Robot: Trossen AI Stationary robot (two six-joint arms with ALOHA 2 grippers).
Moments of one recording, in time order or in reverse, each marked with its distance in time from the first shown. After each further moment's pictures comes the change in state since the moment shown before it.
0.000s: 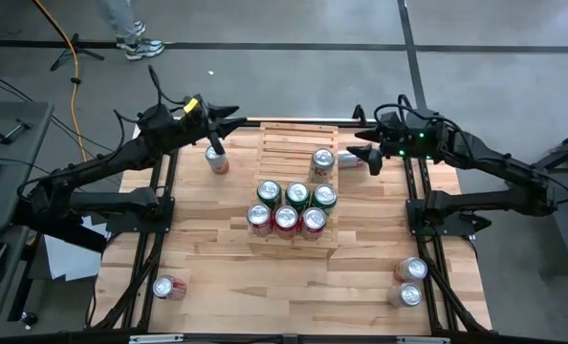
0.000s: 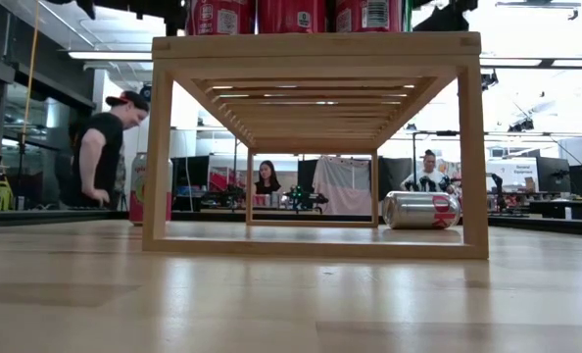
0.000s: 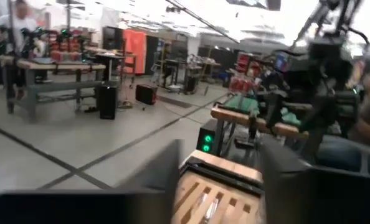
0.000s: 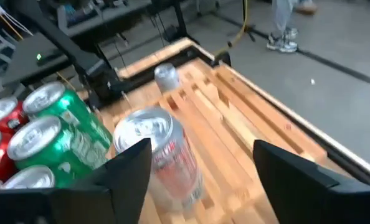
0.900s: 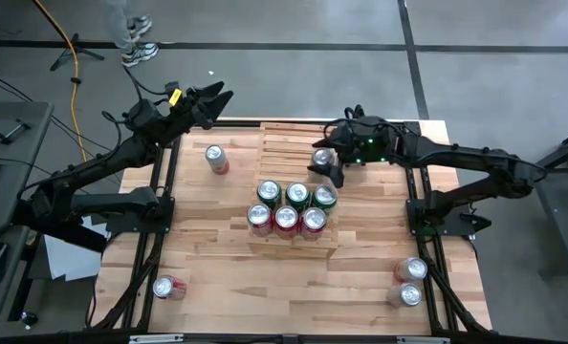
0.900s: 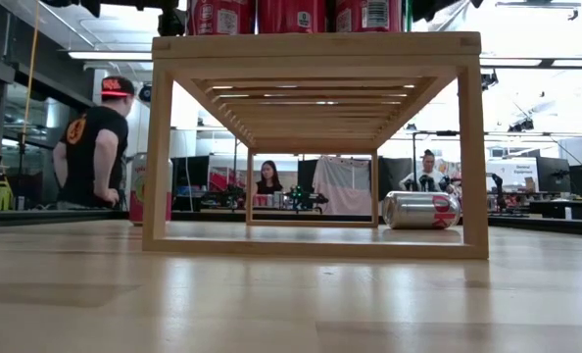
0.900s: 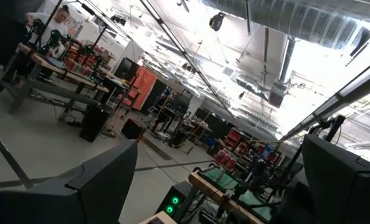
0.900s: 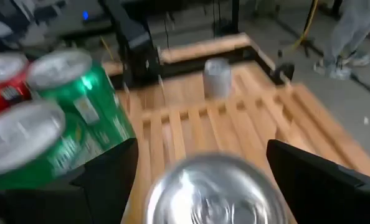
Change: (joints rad) left arm 0.091 0.000 0.001 0.213 -0.069 -0.424; right arm 0.081 0.332 -0.001 0.341 -0.132 -0.203
